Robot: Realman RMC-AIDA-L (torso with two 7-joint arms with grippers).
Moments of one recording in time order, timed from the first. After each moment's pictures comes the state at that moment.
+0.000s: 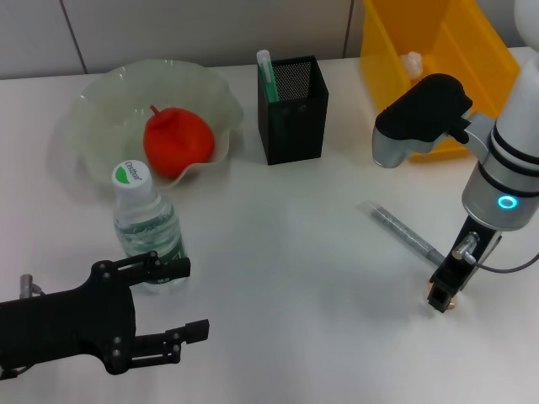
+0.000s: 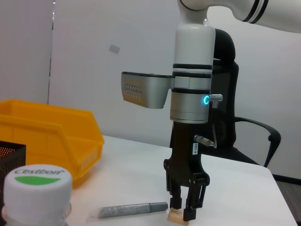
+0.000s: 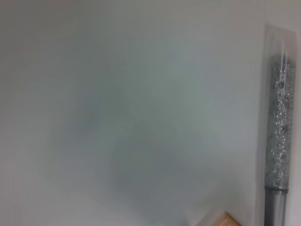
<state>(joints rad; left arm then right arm) -0.28 -2.07 1.01 0.73 1.73 1.73 -1.14 0.74 2.08 -1.47 -1.10 -2.79 -1.72 2.74</state>
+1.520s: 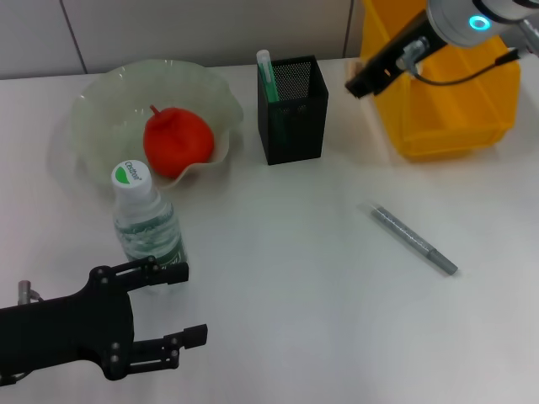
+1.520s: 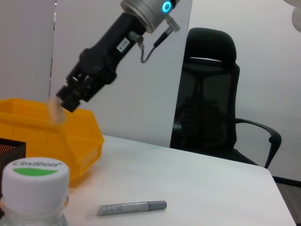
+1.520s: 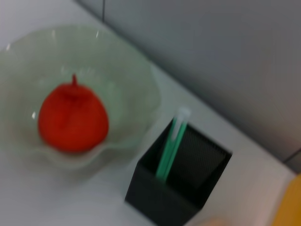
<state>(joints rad) -0.27 -2.07 1.00 0.71 1.73 1.73 -1.13 0.79 2.08 -1.35 -1.52 -2.79 -1.50 2.73</state>
